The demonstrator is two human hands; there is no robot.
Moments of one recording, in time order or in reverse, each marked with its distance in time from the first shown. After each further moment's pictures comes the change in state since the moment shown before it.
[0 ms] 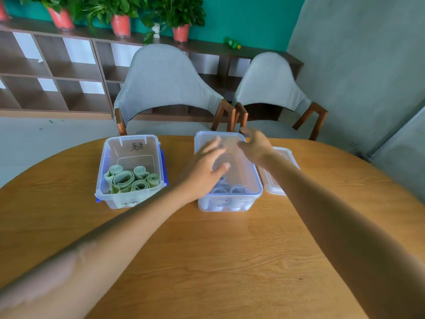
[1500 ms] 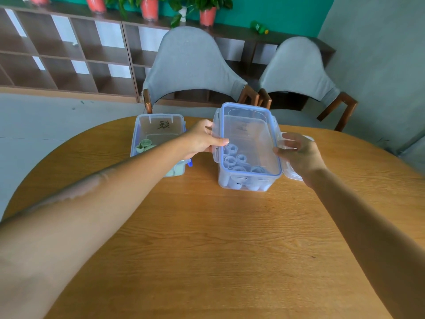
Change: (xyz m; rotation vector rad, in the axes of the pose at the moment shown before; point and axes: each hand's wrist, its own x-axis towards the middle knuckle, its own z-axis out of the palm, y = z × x) left_hand 0.004 -0.032 -0.051 -0.549 -0.050 -0.412; right_hand -0.084 0.039 -0.017 0.474 0.063 0.128
